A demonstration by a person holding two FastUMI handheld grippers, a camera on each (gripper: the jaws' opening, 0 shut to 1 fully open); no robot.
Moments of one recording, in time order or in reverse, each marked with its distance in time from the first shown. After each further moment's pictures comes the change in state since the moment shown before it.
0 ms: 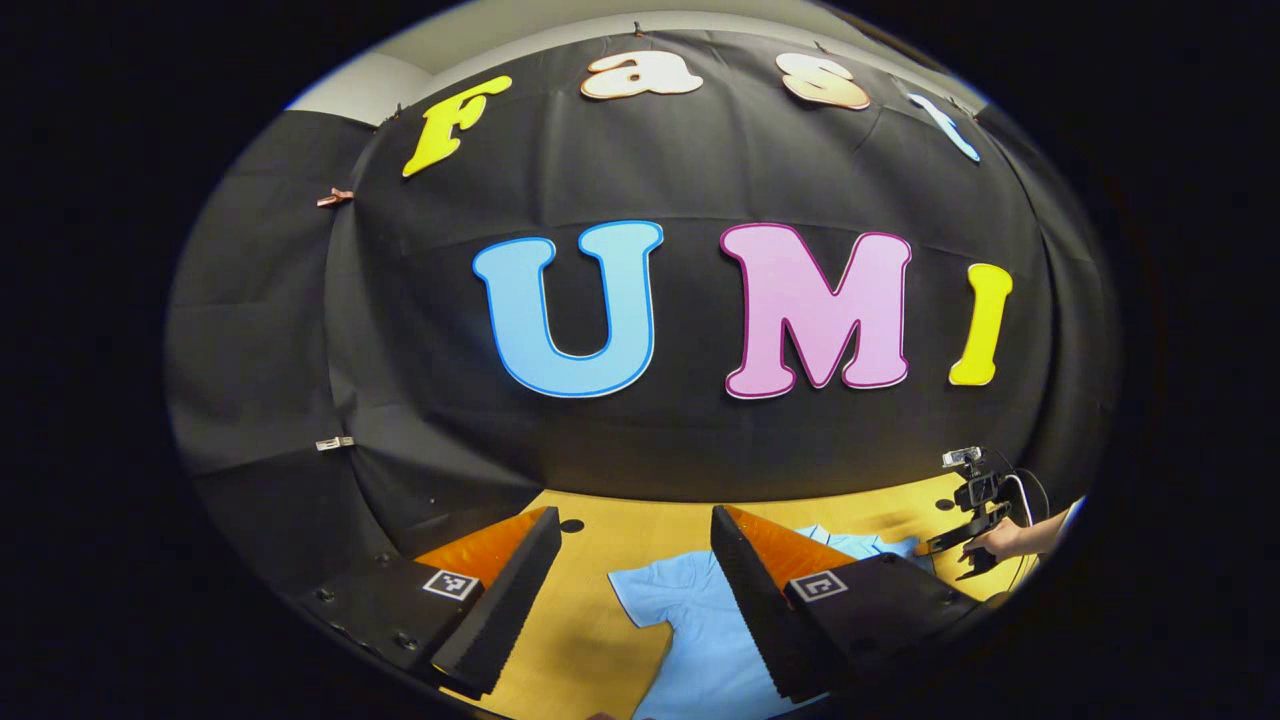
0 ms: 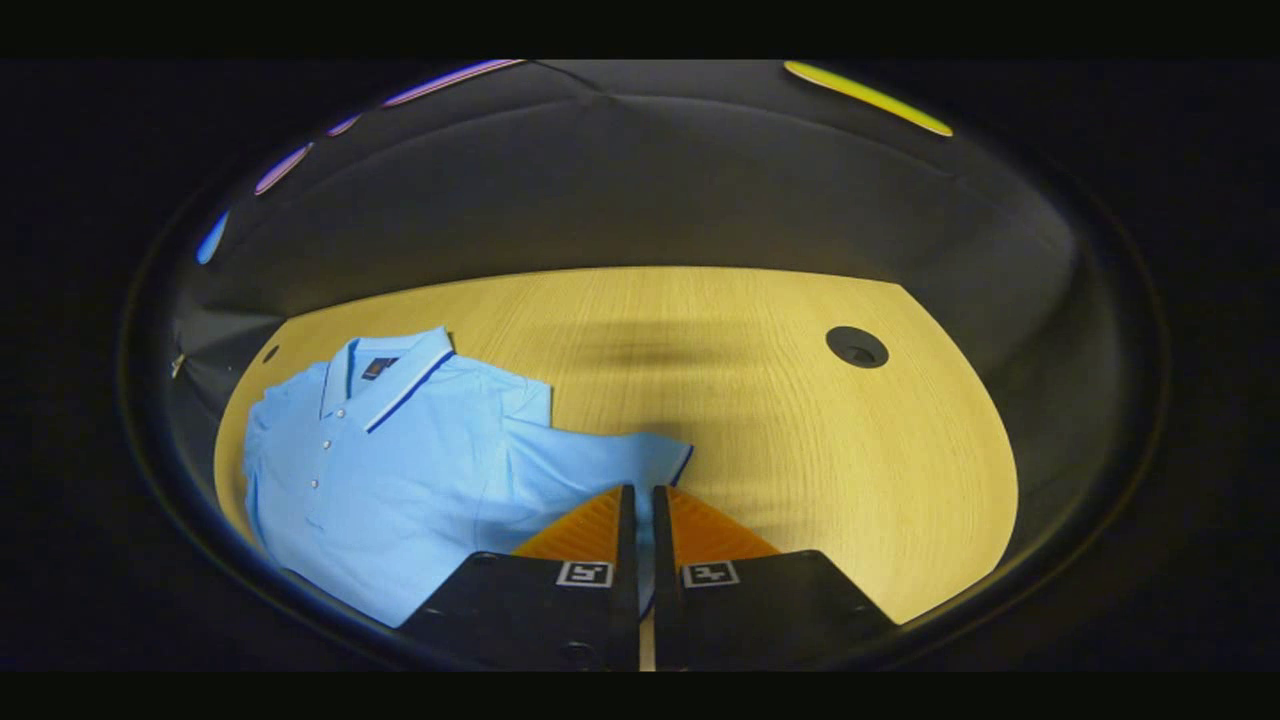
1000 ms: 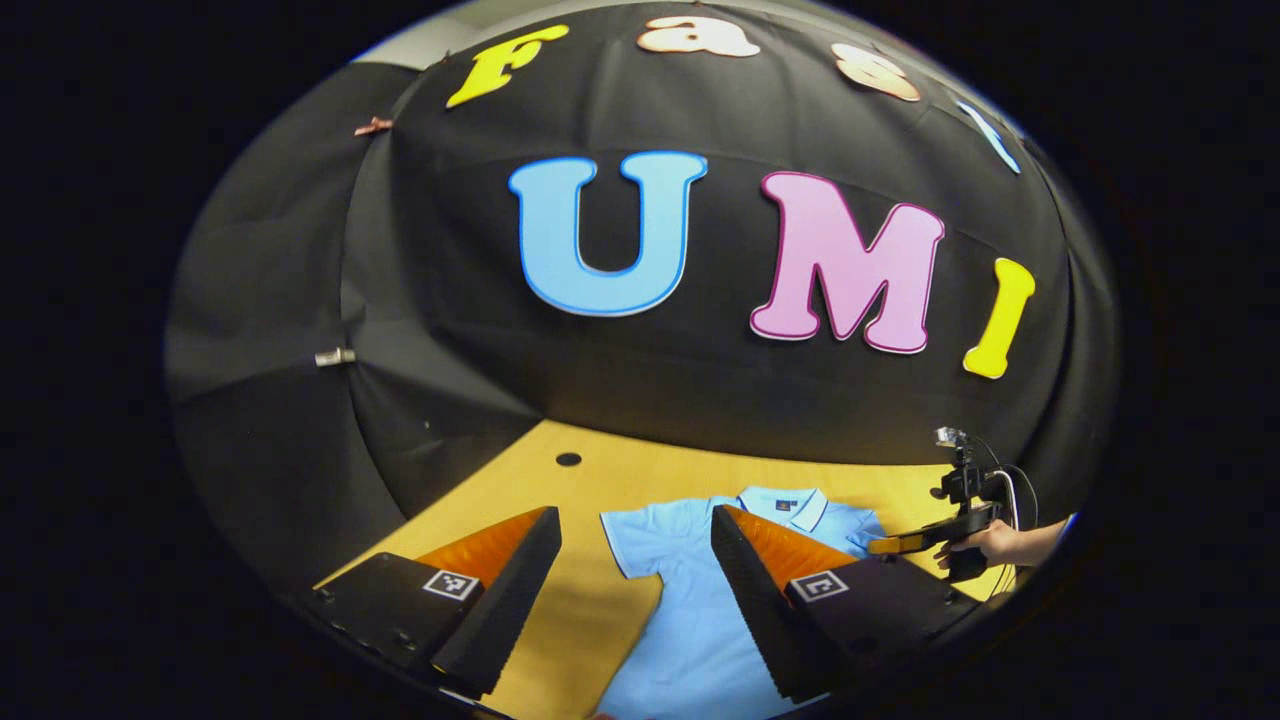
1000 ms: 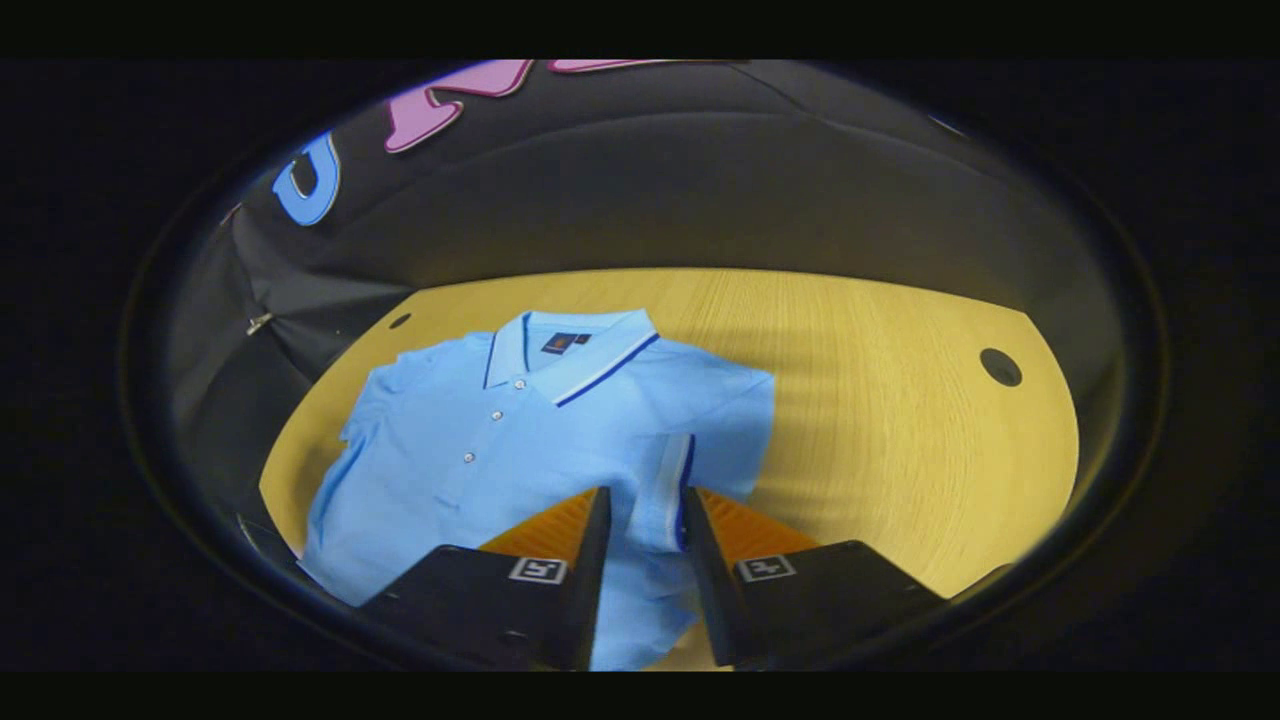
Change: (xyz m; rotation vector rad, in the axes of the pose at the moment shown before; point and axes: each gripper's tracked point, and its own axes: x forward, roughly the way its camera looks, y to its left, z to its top) left arm 0.016 0.014 -0.098 -0.157 0.190 -0.010; right arm -0.052 0.110 -0.010 -0.132 -0.022 0.301
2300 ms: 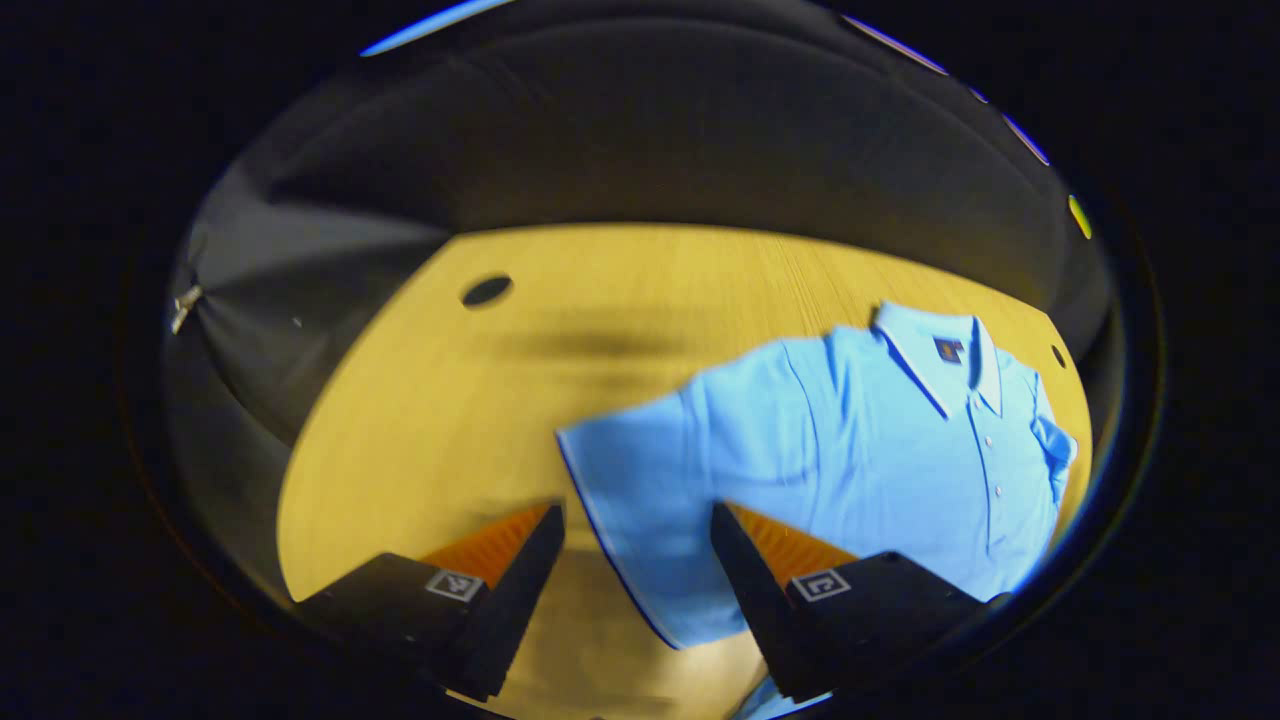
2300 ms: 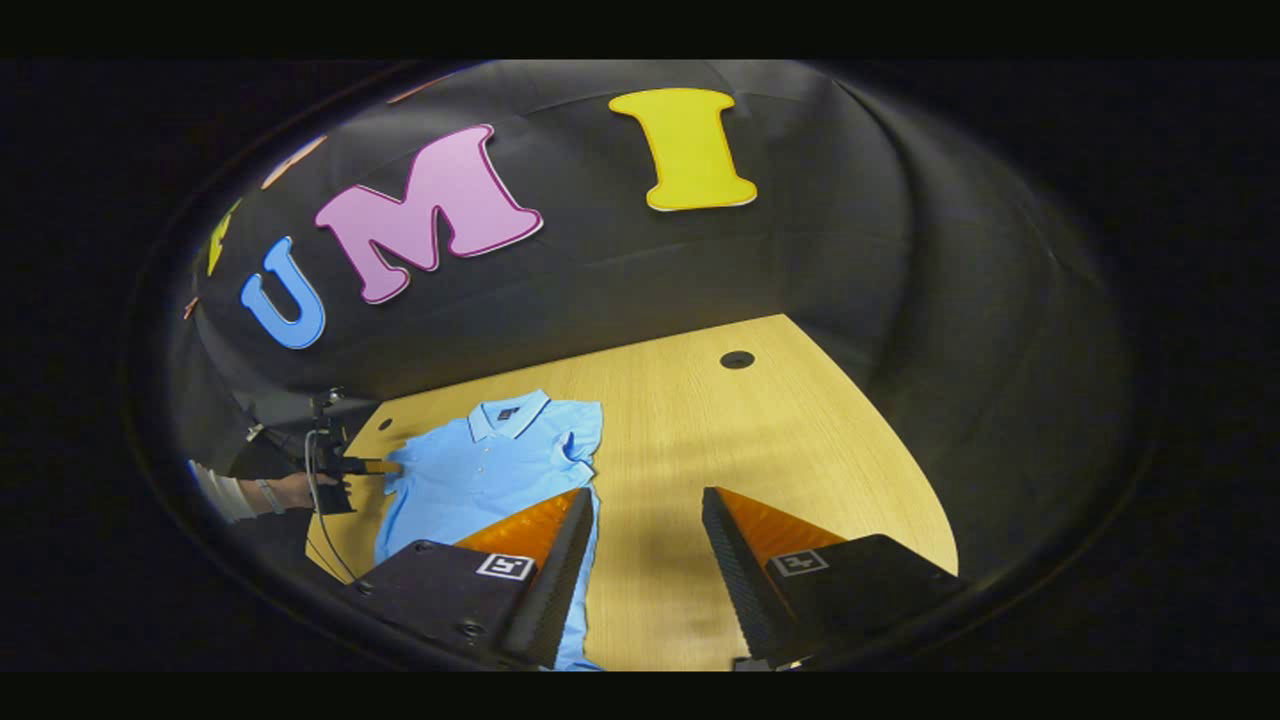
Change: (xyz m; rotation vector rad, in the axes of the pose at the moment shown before) left arm 0.290 0.021 -0.180 0.150 0.578 -0.060; right arm -0.251 -0.058 -0.035 0.261 -0.256 -0.223
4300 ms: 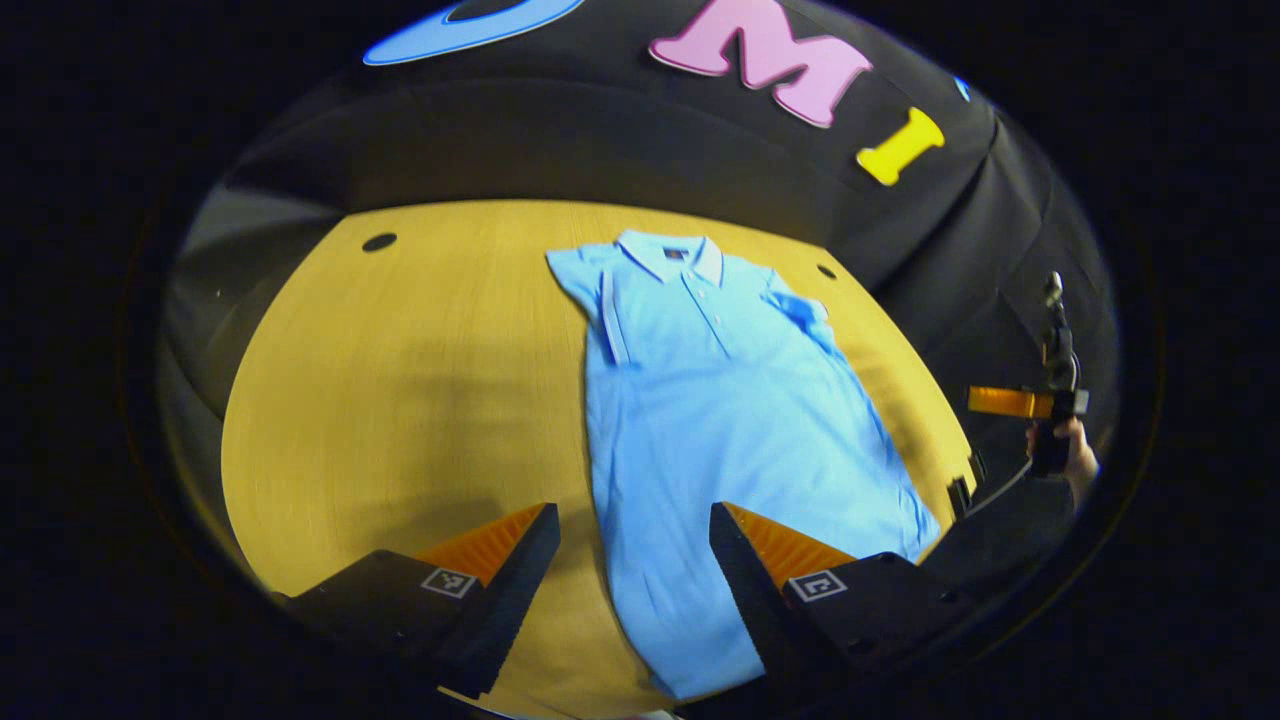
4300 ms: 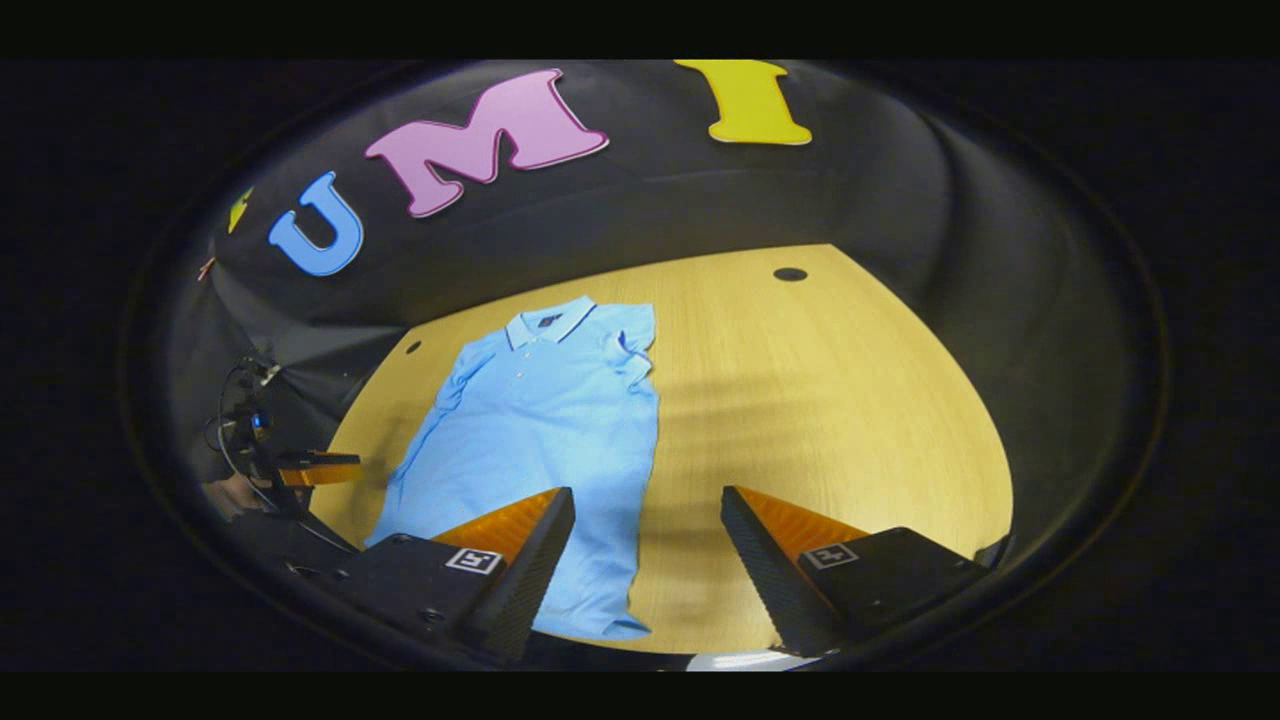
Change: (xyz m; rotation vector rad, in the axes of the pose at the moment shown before) left arm -0.223 -0.051 -0.185 0.186 0.116 -0.460; right arm -0.030 0.053 -0.133 -0.057 0.243 0.058
